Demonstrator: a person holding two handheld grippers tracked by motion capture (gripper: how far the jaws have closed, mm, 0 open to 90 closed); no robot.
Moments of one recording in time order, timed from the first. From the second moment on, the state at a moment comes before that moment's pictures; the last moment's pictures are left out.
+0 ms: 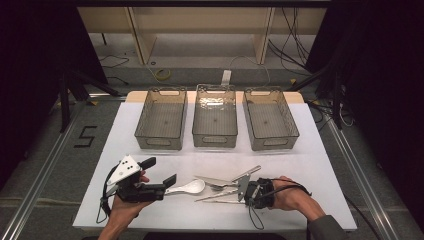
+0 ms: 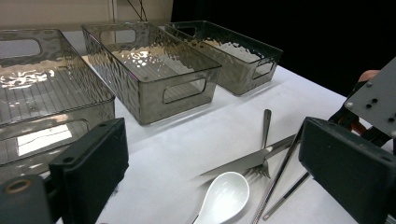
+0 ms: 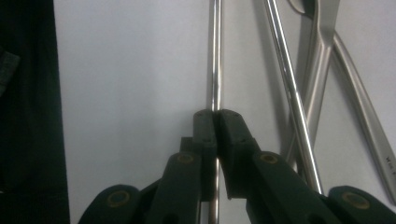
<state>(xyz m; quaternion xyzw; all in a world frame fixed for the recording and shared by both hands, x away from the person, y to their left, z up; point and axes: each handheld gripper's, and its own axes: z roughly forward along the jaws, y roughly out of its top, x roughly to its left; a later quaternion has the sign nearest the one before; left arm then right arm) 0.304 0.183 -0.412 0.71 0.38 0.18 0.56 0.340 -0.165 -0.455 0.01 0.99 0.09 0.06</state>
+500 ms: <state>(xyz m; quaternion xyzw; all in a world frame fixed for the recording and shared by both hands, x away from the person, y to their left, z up) 0.305 0.180 -0.413 0.72 0.38 0.17 0.56 0.334 -0.170 -0.444 0.00 0.99 0.11 0.08</state>
